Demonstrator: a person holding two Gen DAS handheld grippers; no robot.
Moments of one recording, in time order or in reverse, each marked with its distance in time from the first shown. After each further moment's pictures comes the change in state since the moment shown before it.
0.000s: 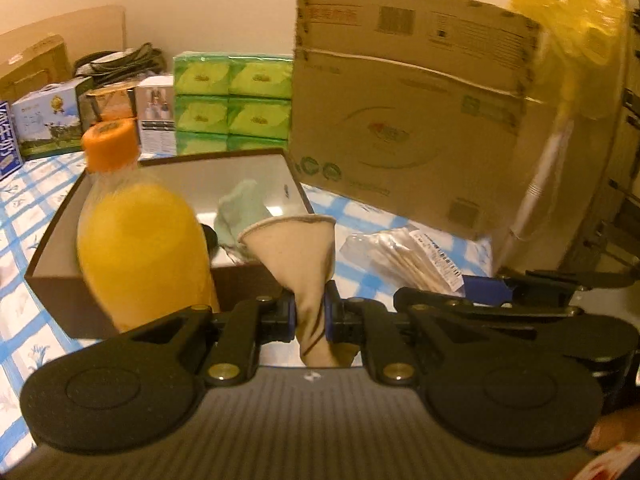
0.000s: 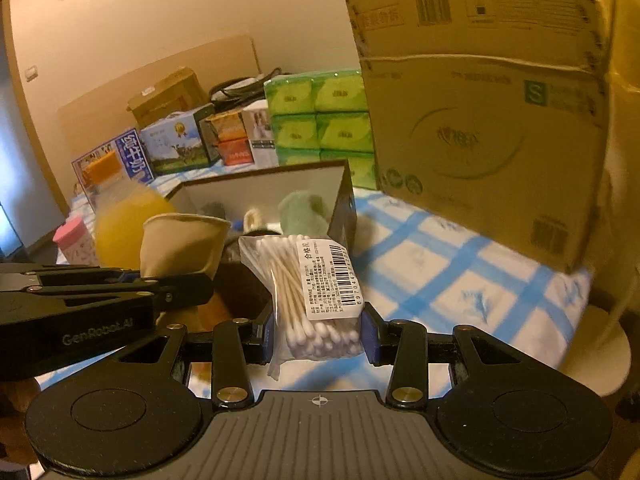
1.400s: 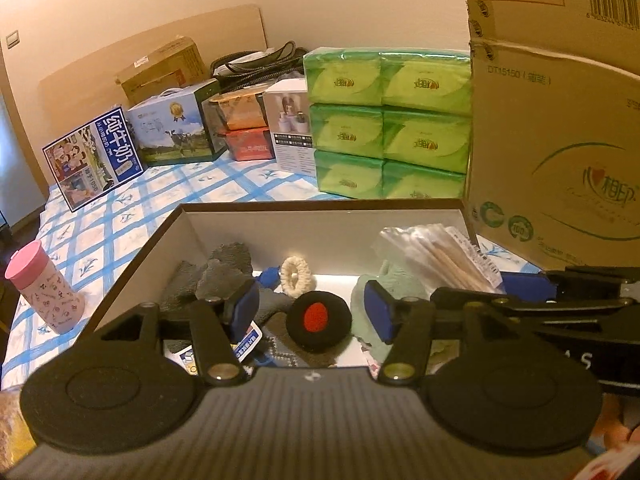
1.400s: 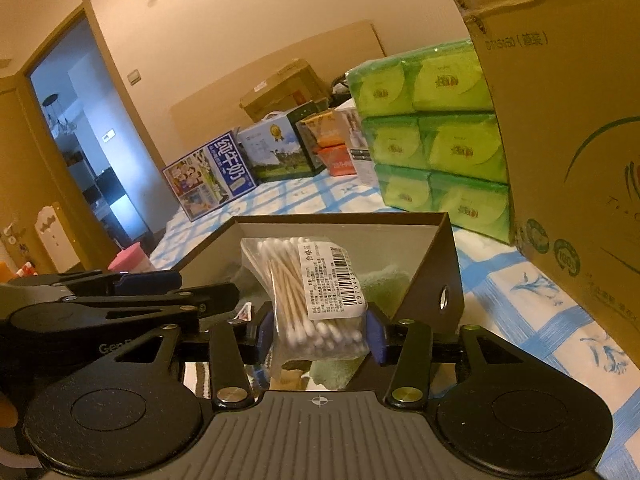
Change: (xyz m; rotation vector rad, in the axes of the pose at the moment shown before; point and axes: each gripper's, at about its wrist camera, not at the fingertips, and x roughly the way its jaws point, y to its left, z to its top) left arm 0.153 0.043 0.087 -0.093 0.002 0.526; right arm 0.203 -0.079 0.100 -0.065 0.041 0.488
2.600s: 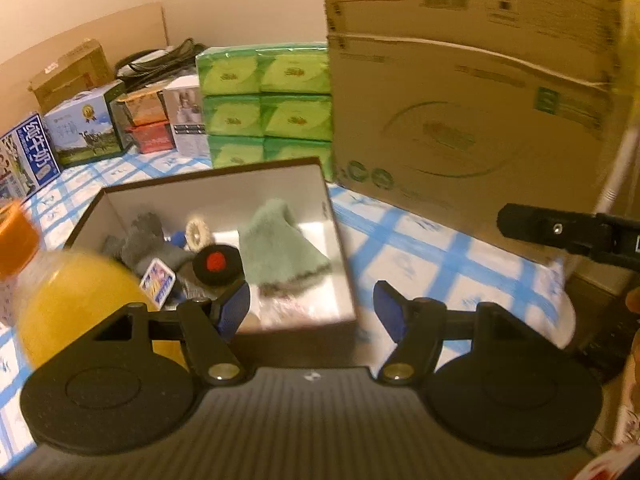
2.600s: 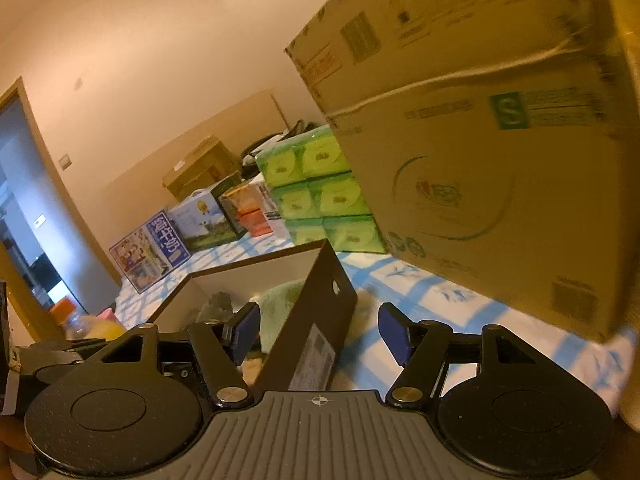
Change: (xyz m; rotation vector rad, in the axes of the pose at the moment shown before) left arm -0.099 -0.021 -0.041 0.111 0.036 -0.306; right arm -0.180 0.039 -0.049 0.184 -0.212 -0.263
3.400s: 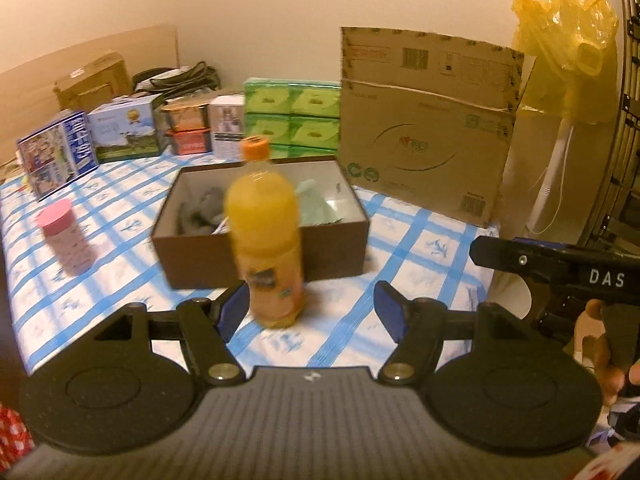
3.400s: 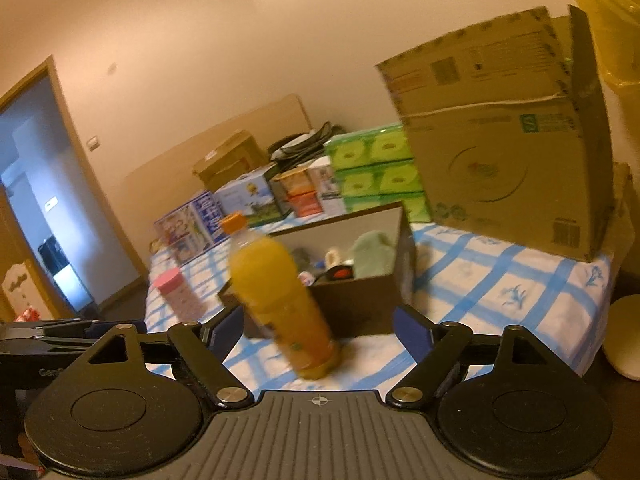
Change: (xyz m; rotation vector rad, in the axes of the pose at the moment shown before) left arm -0.229 0.090 -0.102 -0.020 -0.079 -0.077; right arm -0.134 0.184 -0.102 -0.063 -0.015 -0.013
